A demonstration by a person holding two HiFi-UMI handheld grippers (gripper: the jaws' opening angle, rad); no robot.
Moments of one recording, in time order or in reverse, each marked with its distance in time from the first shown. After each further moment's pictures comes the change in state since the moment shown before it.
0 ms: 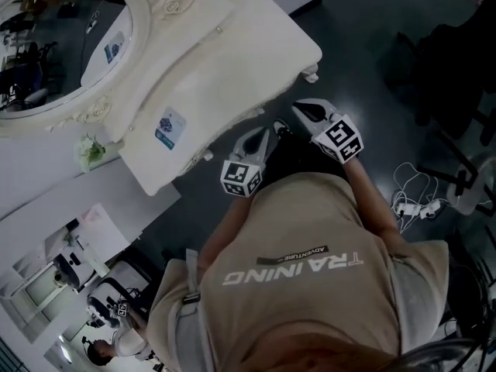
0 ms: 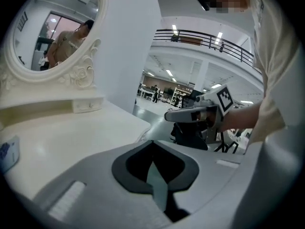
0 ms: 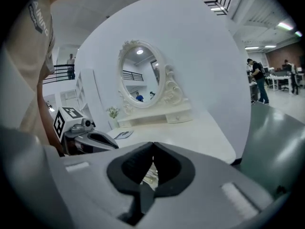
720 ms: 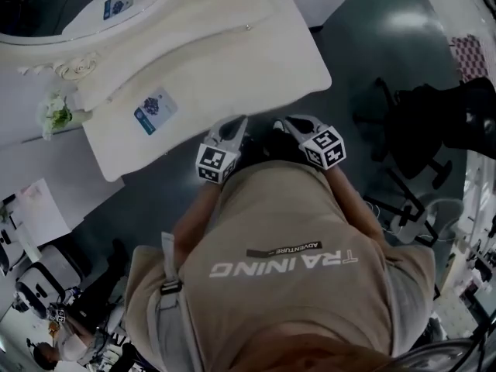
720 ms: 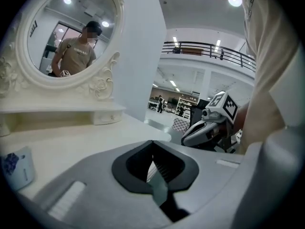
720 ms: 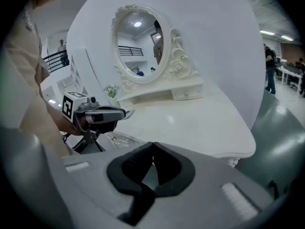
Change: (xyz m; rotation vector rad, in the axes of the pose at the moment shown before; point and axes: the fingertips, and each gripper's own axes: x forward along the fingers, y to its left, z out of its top) left arm -0.040 0.119 0.018 -0.029 -0.130 0.047; right arm 0.080 0.034 -0.023 0.040 0.334 0.044
